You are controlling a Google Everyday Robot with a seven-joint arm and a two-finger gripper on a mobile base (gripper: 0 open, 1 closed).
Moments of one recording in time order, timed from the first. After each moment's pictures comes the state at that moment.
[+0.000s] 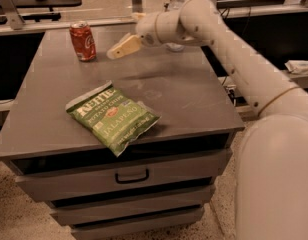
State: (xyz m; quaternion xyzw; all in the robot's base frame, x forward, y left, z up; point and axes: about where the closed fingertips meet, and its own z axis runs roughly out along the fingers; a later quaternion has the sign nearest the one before) arm 0.788 0.088 0.916 -0.51 0.62 0.25 0.54
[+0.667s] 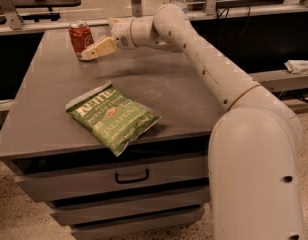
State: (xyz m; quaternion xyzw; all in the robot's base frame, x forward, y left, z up) arm 0.793 0.171 0.906 -0.49 0.61 0.32 0.53
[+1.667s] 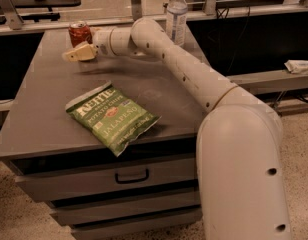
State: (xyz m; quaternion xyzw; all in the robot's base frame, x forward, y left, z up) arm 0.799 0.236 0.886 -0.46 0.61 0.33 0.55
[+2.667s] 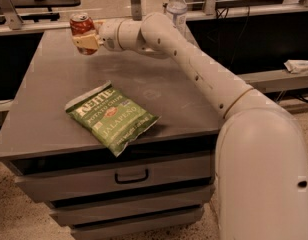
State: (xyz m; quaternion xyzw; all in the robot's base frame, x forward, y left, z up) arm 0.791 0.210 0.922 -0.45 0.59 0.32 0.58
